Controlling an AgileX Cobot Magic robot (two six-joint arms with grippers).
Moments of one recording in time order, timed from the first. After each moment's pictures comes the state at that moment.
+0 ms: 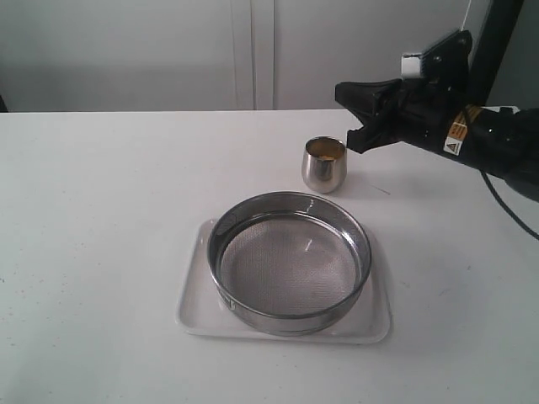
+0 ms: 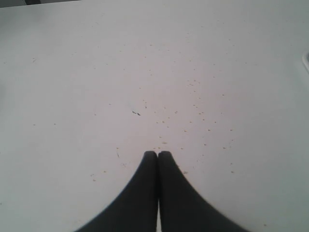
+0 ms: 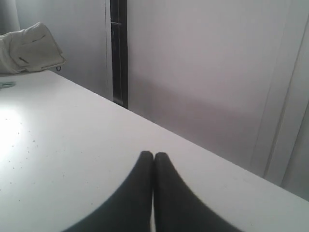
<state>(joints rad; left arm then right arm) 0.01 0.00 0.02 -0.10 0.42 0.15 0.08 1.82 -0.94 -0.91 -0.99 0.58</state>
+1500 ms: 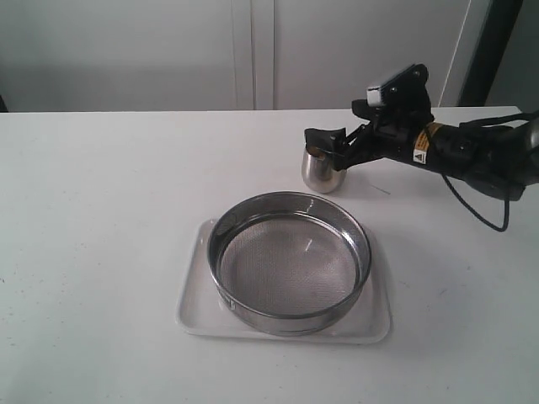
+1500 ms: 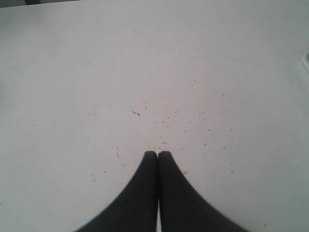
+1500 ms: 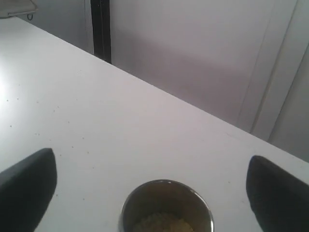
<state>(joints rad) 0.01 0.00 0.02 -0.10 0.42 0.15 0.08 2.09 -1.16 -0.94 -0.89 0.55</state>
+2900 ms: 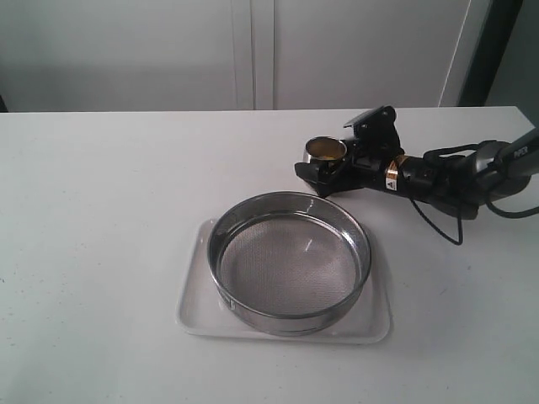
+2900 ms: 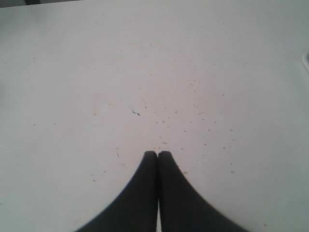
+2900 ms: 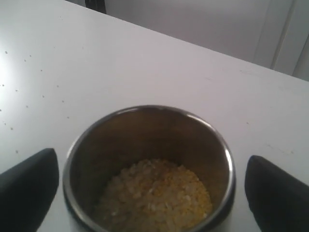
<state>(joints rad) 0.01 0.00 0.02 -0.10 0.42 0.15 0.11 2.35 -1.34 -0.94 -0.83 0.58</state>
